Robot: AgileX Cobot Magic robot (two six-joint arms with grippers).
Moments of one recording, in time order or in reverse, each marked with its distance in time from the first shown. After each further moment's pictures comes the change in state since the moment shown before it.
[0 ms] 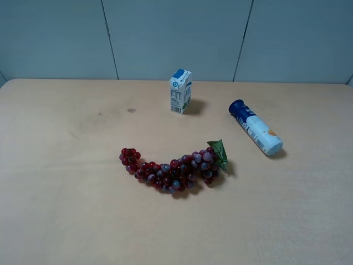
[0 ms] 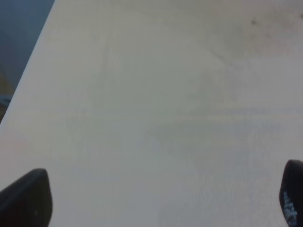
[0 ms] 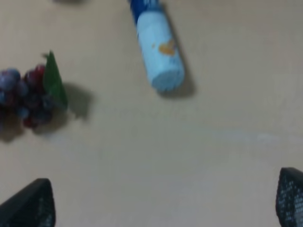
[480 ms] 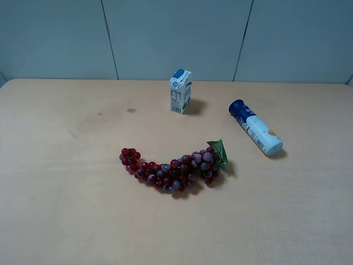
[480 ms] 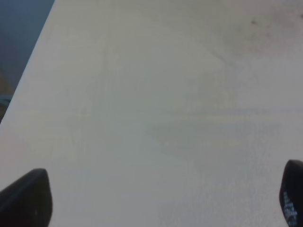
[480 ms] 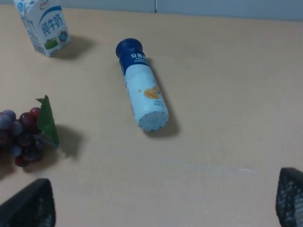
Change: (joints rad) left arm 0.000 0.000 0.000 0.000 0.000 0.000; right arm 0.000 -0.143 0.011 -0.030 -0.011 0.010
